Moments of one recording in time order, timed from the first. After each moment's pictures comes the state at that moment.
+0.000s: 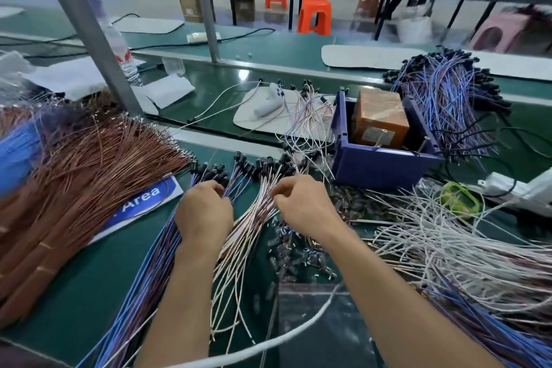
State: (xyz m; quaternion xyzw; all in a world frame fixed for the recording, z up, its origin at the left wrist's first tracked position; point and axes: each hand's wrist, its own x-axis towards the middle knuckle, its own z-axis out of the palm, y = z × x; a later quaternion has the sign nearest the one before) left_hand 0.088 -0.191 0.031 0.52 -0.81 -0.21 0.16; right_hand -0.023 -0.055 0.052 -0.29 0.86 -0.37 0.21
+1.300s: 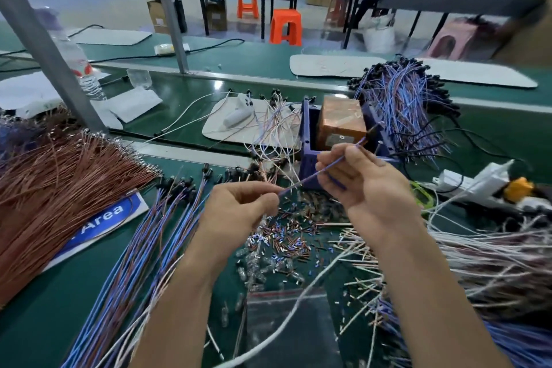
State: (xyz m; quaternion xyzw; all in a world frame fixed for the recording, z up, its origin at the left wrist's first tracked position) left_hand 0.071 -0.110 0.091 0.22 -0.70 -0.66 0.17; right_hand -0.050 0.050 0.128 -0.06 0.48 -0.83 0.26
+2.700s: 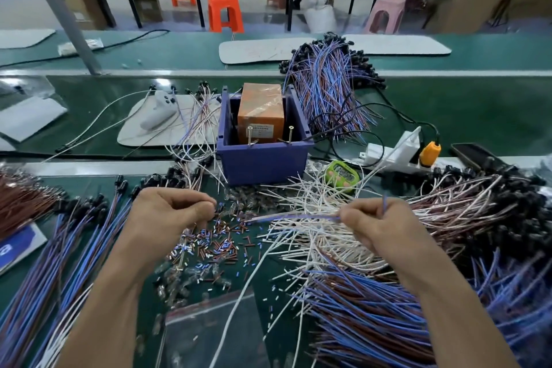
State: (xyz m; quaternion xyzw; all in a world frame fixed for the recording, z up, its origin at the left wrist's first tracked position) left_hand 0.034 -0.099 0.079 0.22 -0.79 -0.57 0.11; right_hand -0.068 0.211 0.086 -0.10 0.76 -0.61 0.20
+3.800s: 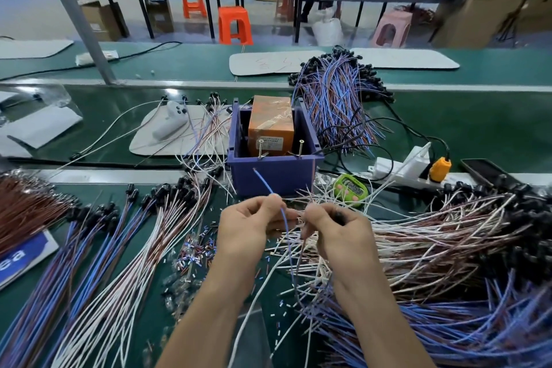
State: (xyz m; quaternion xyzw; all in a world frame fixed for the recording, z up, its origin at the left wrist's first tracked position) left_hand -0.003 0.001 0.080 0.24 -0.58 -0.77 0.13; right_hand -0.045 0.130 0.077 -0.02 0.67 -0.73 0.12
